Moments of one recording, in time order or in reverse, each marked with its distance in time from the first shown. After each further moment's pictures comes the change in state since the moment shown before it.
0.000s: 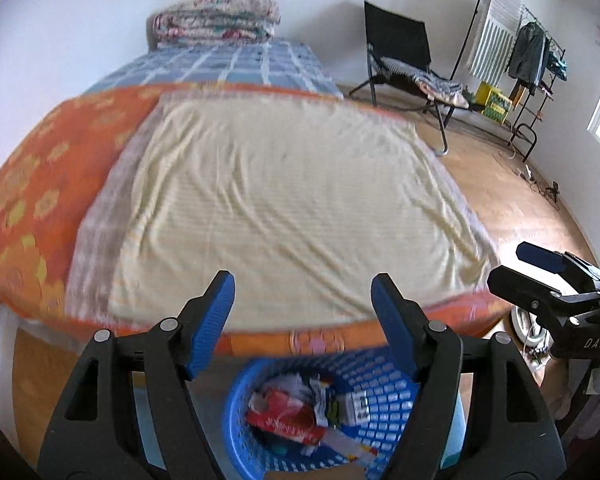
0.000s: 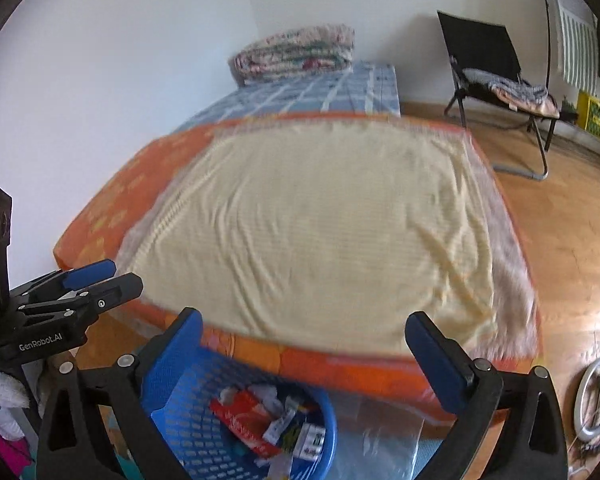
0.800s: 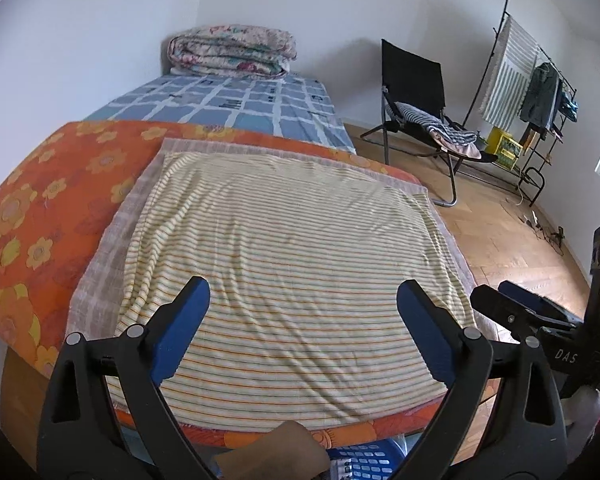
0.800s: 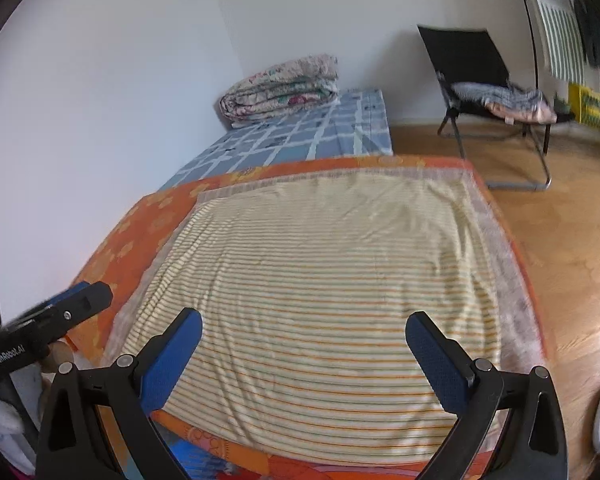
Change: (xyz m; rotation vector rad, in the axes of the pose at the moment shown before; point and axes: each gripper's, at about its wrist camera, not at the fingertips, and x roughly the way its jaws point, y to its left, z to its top) left arm 0.025 0.008 0.079 -0.086 -0.107 0.018; right arm 0.042 -0.039 0.072 0.118 -0.094 0.051
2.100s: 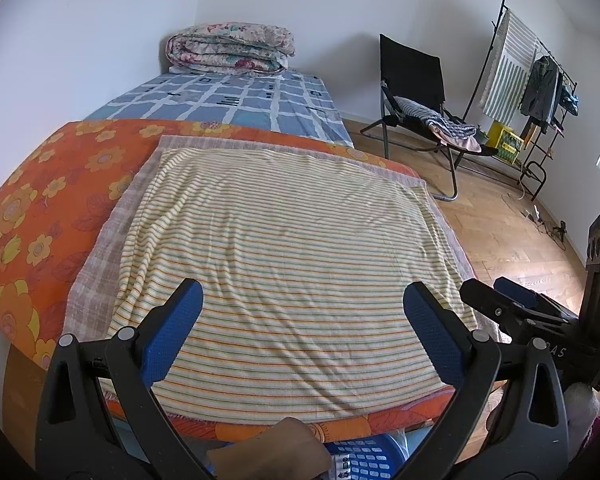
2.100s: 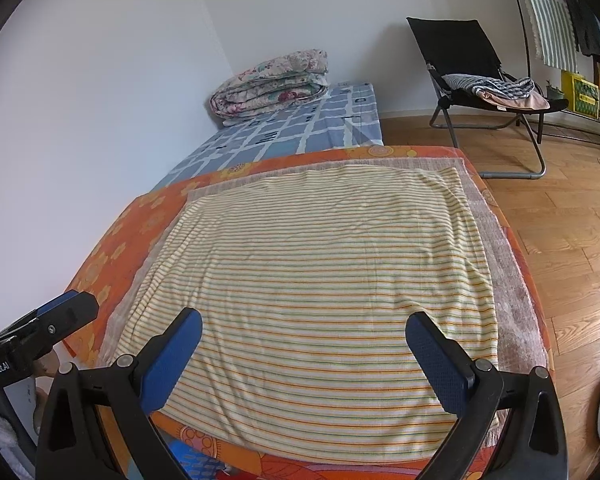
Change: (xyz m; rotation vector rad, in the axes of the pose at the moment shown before) left arm 0.002 -0.012 -0.007 0.006 0.007 0.008; right arm 0.003 -0.010 -0.007 0.010 0.005 -0.030
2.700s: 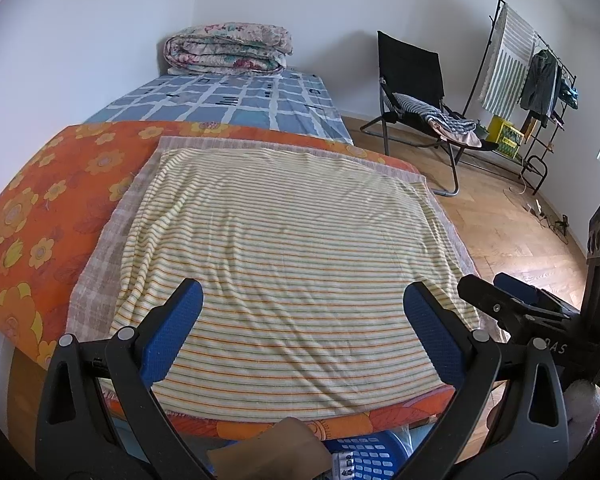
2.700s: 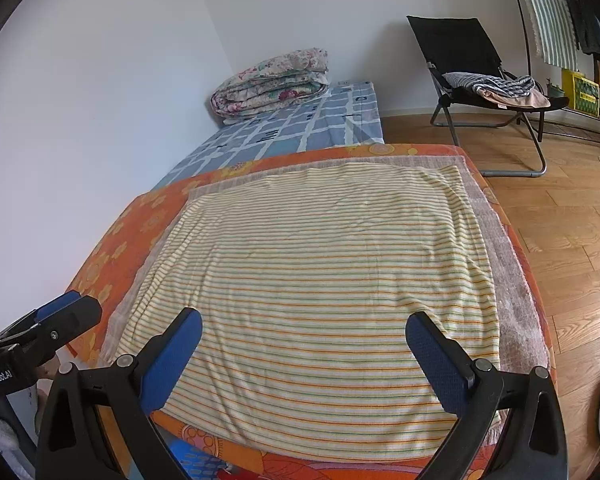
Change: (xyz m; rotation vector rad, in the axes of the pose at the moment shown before) left arm -0.005 -0.004 -0.001 0.017 0.001 0.002; right arm 0.000 0.000 -0.001 0.009 0.005 0.000
